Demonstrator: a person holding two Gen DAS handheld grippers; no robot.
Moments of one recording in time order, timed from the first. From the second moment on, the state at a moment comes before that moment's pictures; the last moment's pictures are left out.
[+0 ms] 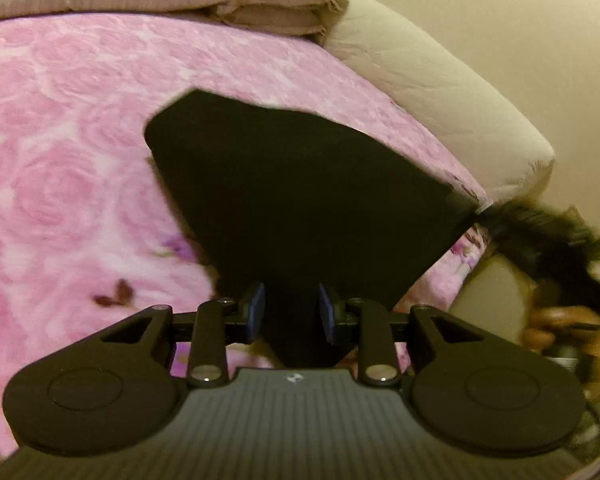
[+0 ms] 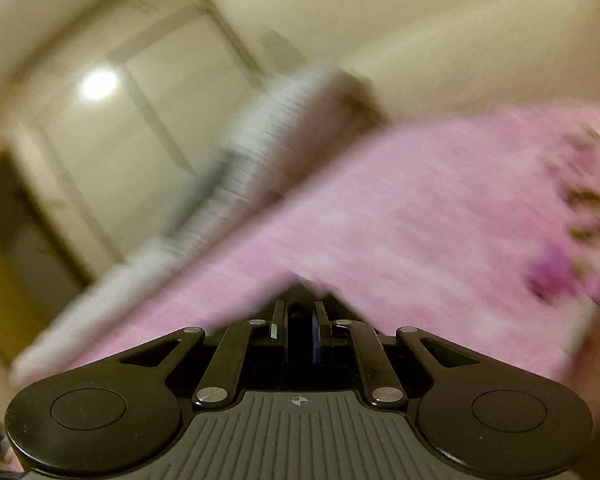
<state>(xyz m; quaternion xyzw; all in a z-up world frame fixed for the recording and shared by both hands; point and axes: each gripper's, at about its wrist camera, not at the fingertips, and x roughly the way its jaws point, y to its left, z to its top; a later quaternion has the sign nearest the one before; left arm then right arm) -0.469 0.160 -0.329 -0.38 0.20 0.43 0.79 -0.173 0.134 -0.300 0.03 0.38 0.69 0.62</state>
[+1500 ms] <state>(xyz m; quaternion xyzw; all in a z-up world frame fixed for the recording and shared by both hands) -0.531 0.229 -0.382 -0.59 0.03 0.43 0.68 -0.093 0.170 -0.342 0.13 0.59 0.59 0.54</state>
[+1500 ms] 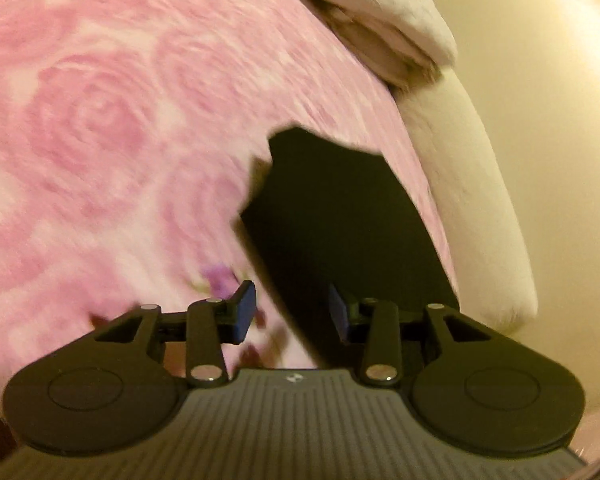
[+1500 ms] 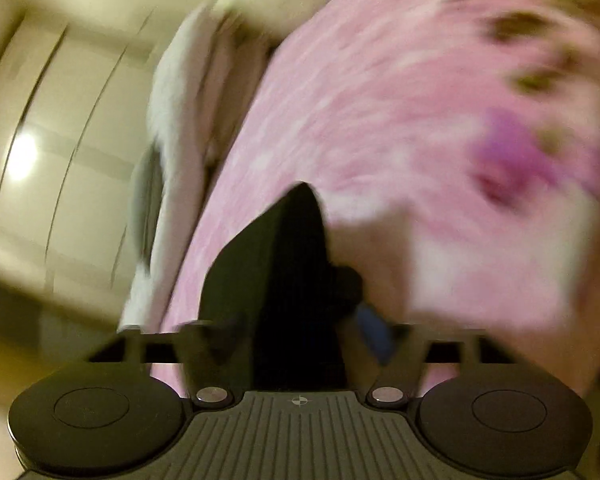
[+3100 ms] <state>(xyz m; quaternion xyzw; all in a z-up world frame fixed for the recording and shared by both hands) -0.442 0.404 -0.376 -0.55 0.11 0.35 0.75 -0.066 0.302 -0.326 0.00 0.51 0.62 0.59</state>
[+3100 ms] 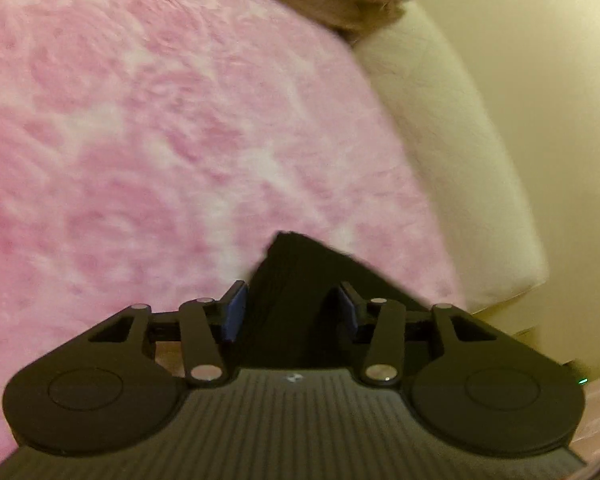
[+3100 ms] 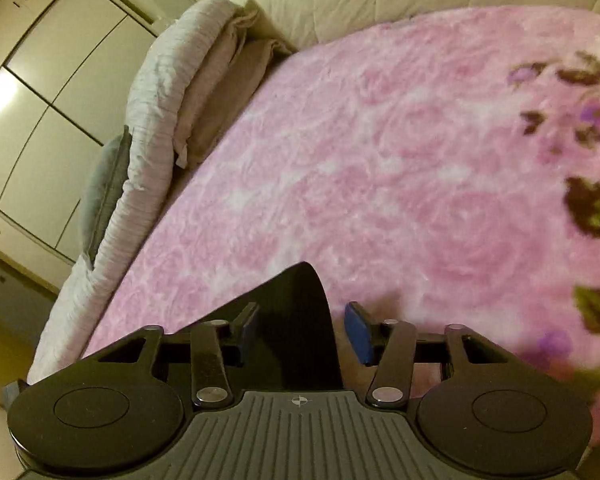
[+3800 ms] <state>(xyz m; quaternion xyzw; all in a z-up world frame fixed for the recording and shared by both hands) -0.433 0.367 -0.332 -0.36 0.13 0.44 0.81 -0.073 0.254 -0.305 -0.05 0.39 0.61 0.69</state>
